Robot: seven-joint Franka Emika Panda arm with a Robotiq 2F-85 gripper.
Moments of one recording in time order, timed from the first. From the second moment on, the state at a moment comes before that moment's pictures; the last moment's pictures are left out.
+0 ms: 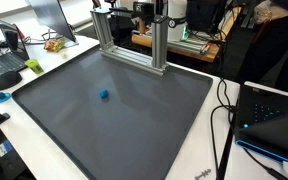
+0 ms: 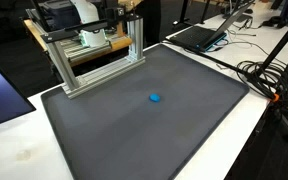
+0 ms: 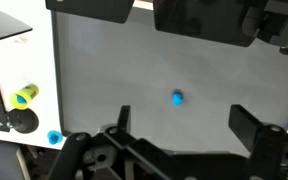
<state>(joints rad) -0.06 -0.48 -0.22 -2.32 -0.12 2.04 -0.39</state>
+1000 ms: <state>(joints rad) -0.06 -0.50 -0.20 -2.33 -0.12 2.04 -0.36</state>
